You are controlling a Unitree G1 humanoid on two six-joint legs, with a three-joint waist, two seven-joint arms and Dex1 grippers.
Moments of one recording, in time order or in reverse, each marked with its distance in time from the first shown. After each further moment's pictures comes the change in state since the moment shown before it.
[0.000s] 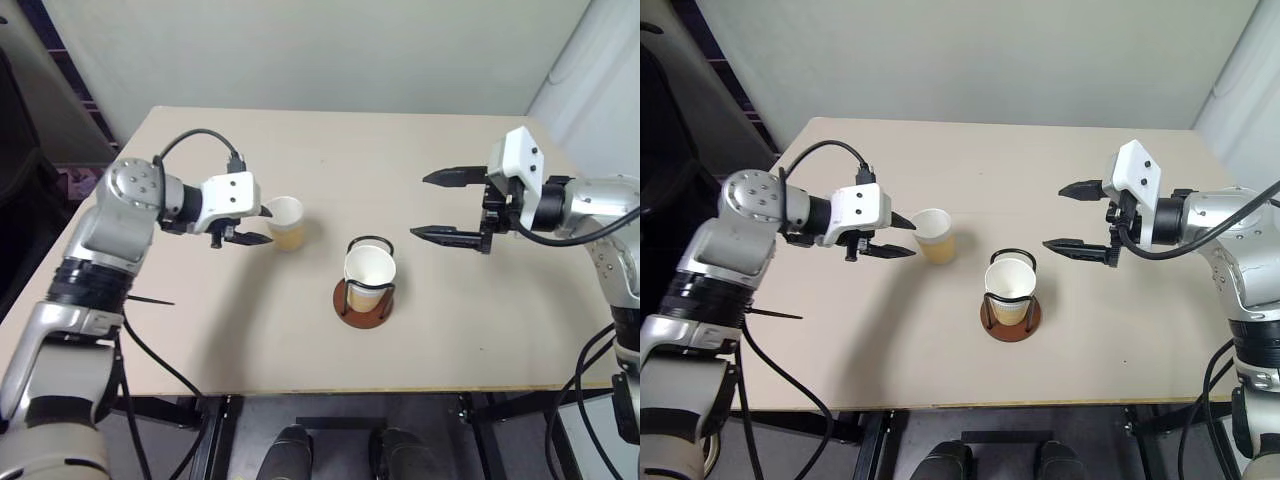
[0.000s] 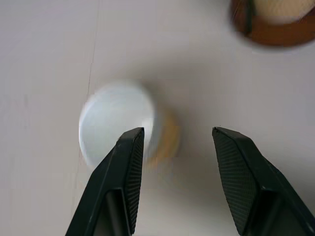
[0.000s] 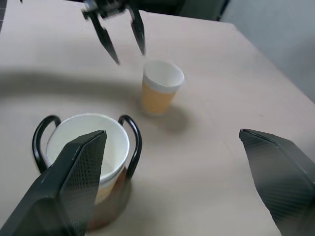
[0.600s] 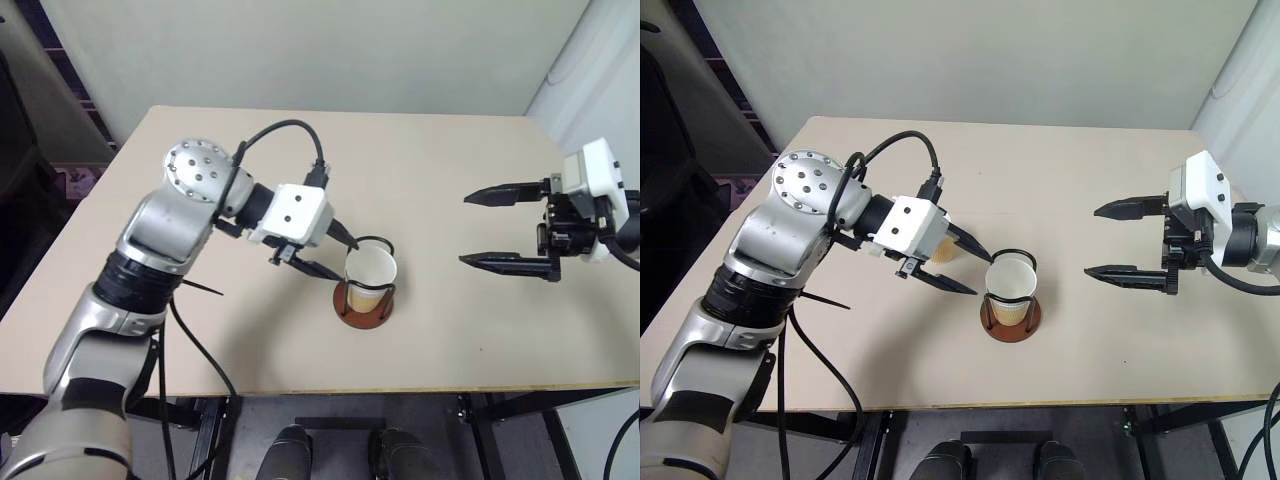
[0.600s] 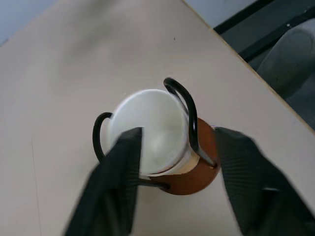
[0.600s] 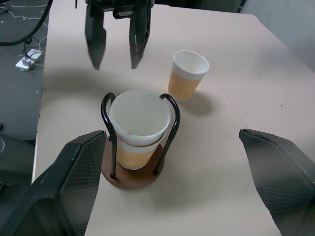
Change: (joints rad) left arm -0.063 -0.118 -0.071 -0.462 -0.268 0.144 -0.230; right arm 0.199 -0.193 -0.212 -0.120 0.174 0.048 0.149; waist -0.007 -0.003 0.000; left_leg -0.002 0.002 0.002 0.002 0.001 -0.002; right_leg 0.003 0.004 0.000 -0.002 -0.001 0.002
